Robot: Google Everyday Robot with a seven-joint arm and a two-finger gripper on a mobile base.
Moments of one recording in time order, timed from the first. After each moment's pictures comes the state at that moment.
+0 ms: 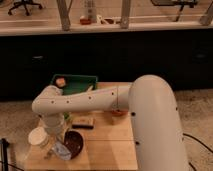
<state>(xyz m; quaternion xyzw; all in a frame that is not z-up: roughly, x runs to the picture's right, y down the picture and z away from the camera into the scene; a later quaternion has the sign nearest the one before) -0.233 0.266 0.696 -0.30 -0.36 -0.64 0.61</state>
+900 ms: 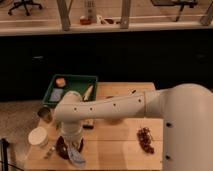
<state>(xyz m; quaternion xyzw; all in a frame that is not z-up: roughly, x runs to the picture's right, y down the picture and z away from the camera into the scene) -0.150 0.269 0.690 -0.30 -0.34 -0.60 0.66</state>
